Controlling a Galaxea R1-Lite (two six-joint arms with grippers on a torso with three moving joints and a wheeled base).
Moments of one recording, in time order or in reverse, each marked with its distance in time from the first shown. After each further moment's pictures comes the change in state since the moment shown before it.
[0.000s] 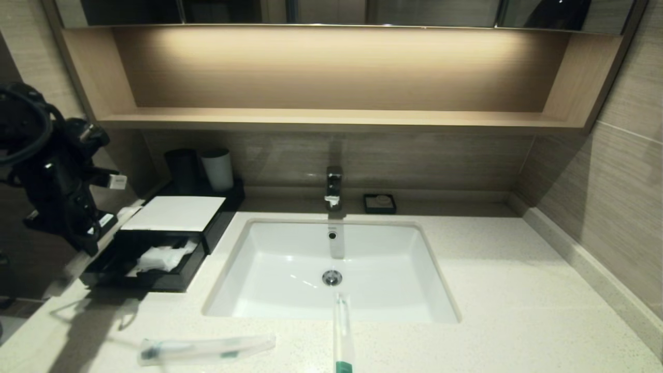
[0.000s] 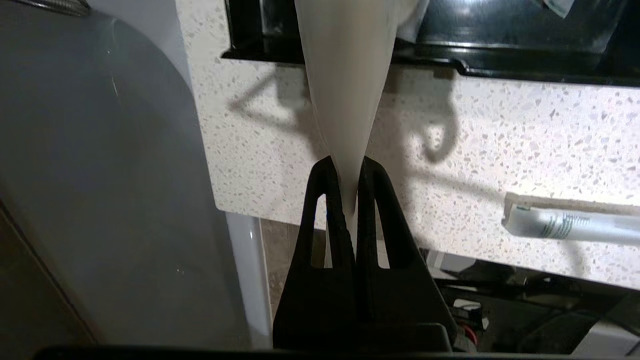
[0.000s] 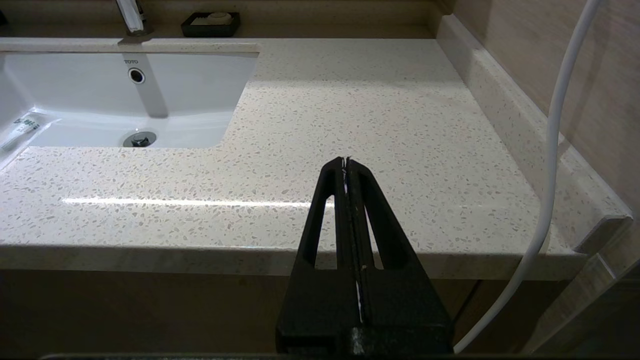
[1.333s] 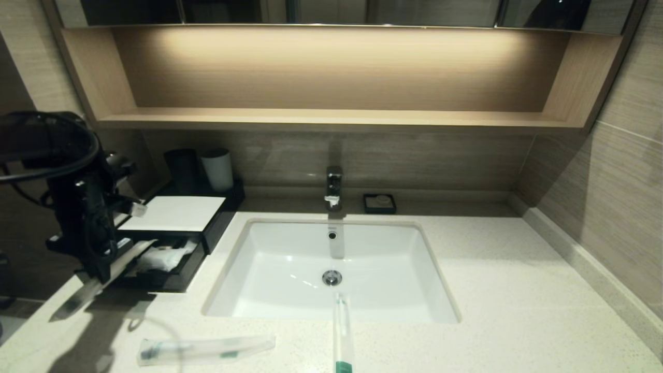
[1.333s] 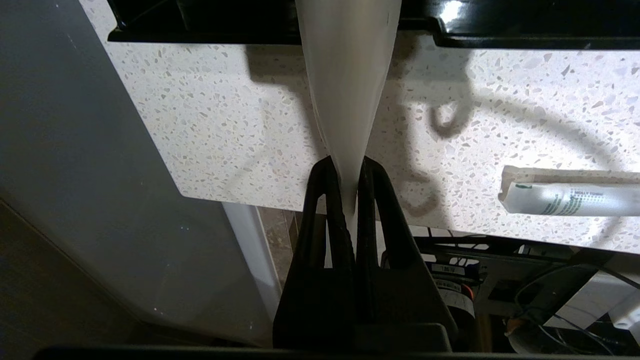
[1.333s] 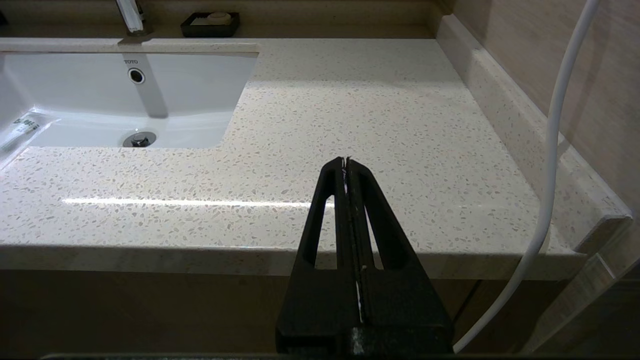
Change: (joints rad) left arm -0.036 0.115 -0.001 0.104 -0.001 -0.004; right arm 0.000 0.000 0.000 0.000 0.000 0.000
